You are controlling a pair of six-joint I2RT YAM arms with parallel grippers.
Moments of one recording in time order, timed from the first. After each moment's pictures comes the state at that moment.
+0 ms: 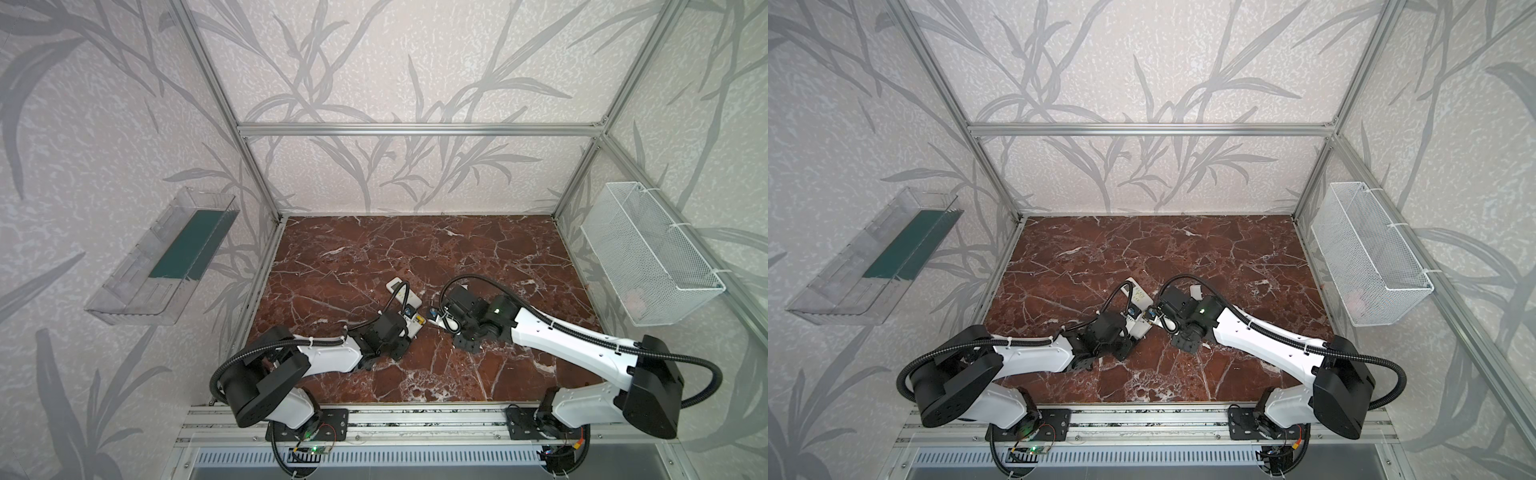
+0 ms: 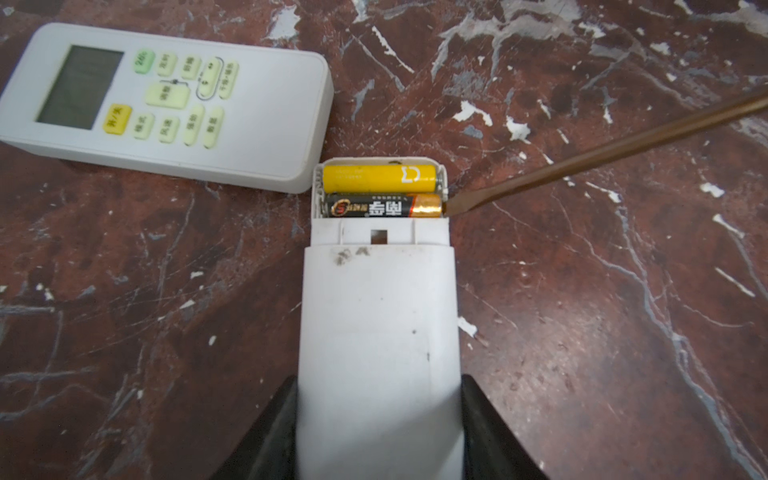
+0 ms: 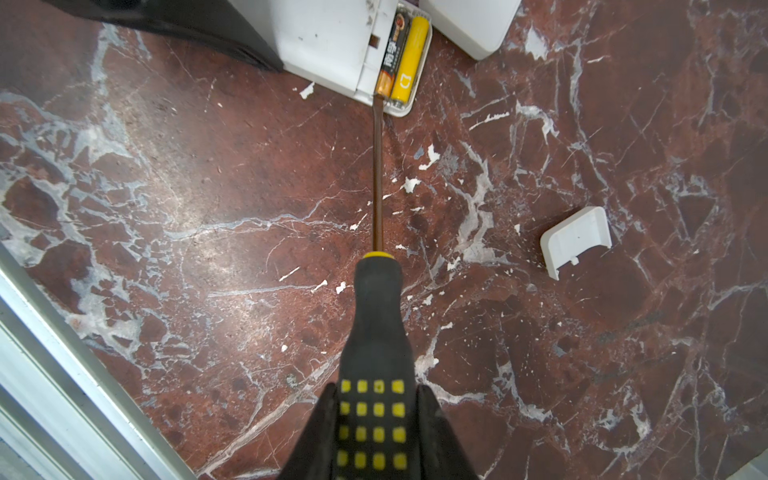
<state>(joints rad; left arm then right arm) -0.86 1.49 0.49 0.13 -0.10 -0.11 0.91 1.37 1.01 -0.88 0.14 -0.29</state>
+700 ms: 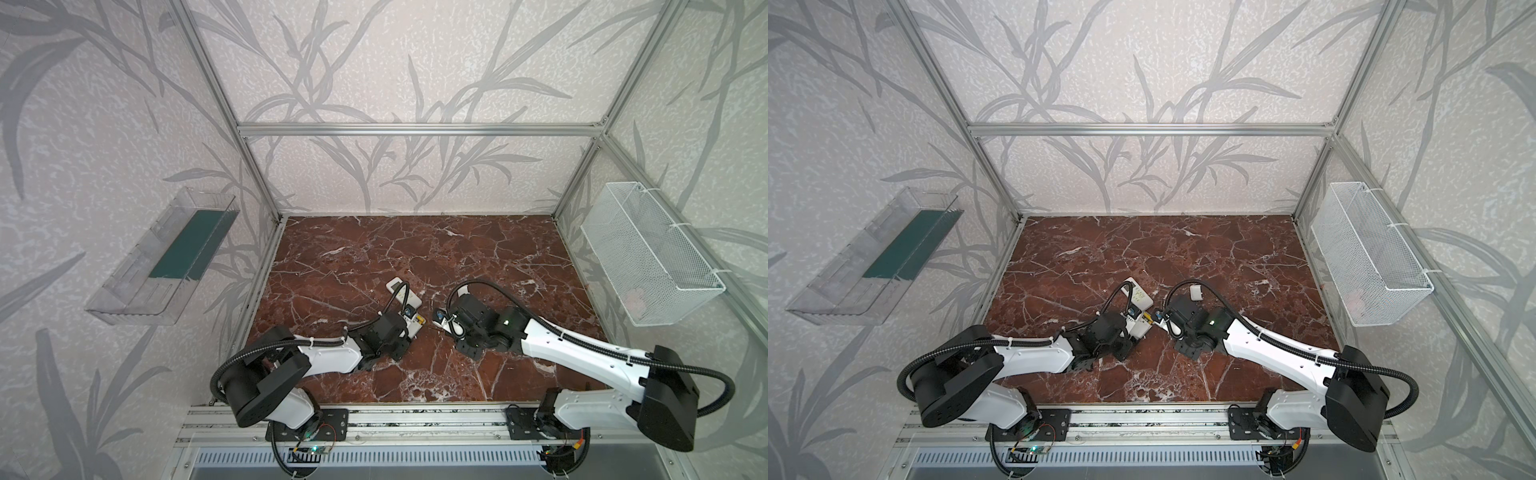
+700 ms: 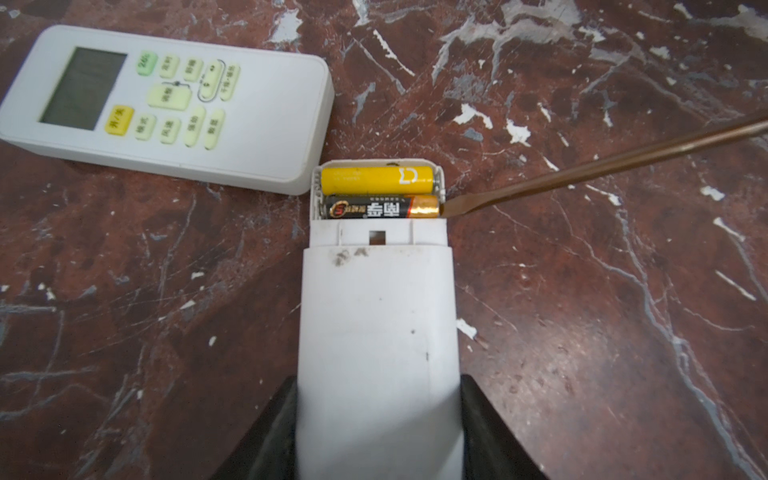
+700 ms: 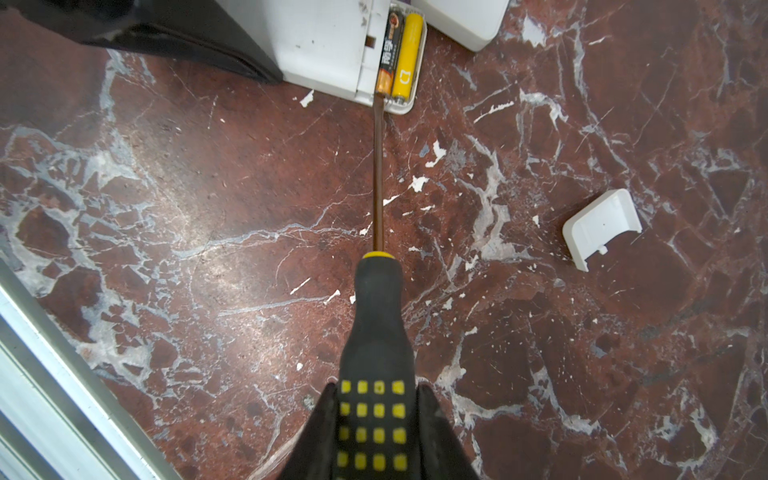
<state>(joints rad) -0.87 1.49 0.48 0.15 -0.11 -0.10 0.91 1.27 0.86 -0.75 0.12 -0.21</state>
